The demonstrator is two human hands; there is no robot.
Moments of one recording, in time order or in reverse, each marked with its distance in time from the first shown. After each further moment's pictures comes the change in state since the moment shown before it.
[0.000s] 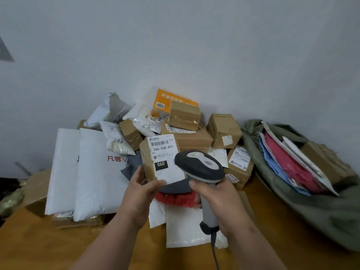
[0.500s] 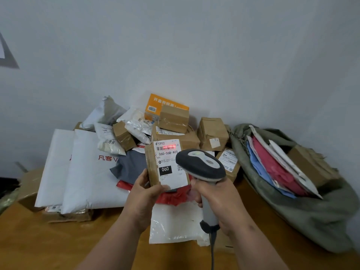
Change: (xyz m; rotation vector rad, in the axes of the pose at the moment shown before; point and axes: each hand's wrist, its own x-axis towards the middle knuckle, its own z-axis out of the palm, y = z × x) left_hand -0.031 -0.023 0.052 0.027 -0.053 -0.005; right_hand -0.028 -0.016 -0.055 -0.033 -0.006 -0.018
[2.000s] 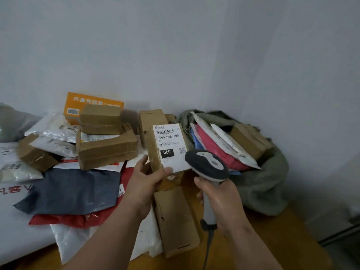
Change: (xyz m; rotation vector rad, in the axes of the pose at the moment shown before) left_hand 0.066 -0.037 0.162 0.100 -0.195 -0.104; right_hand 0.016 0.054 -0.135 0.123 0.457 0.136
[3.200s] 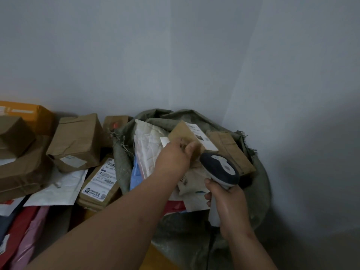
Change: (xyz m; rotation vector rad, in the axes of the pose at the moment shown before) left_hand 0.231 -0.064 0.301 1.089 0.099 0.066; right_hand 0.251 0.023 -0.190 0.099 0.134 0.118
